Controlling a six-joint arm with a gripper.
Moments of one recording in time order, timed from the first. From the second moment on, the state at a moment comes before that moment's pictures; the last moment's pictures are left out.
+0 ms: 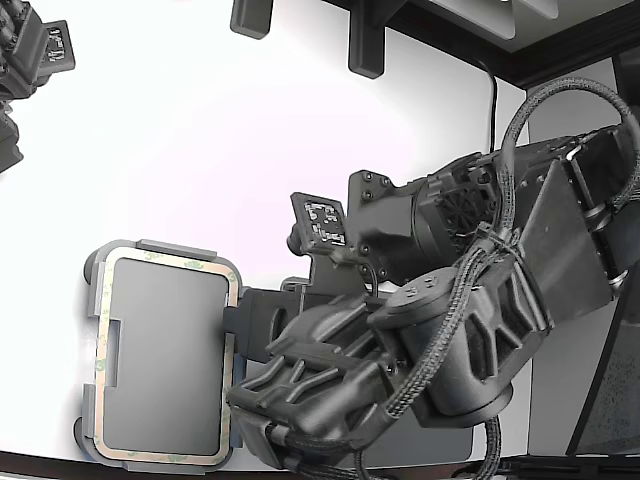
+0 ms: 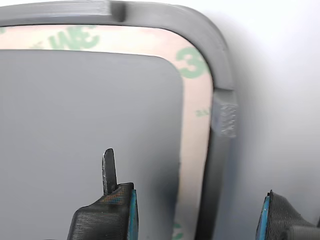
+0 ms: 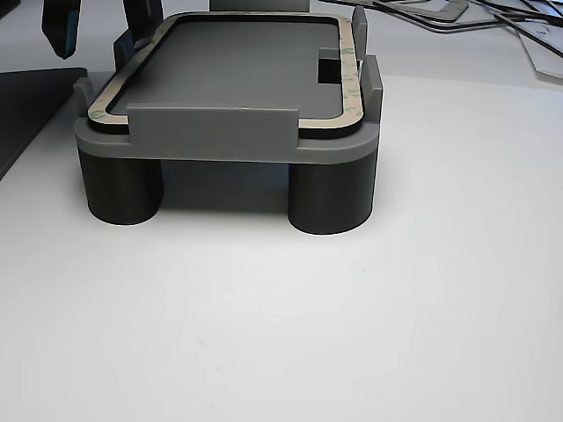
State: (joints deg) arm 33.8 78.9 76.5 93.5 14.6 122.2
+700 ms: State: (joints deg) arm 14.6 136.9 119.7 61.0 22.0 29.1
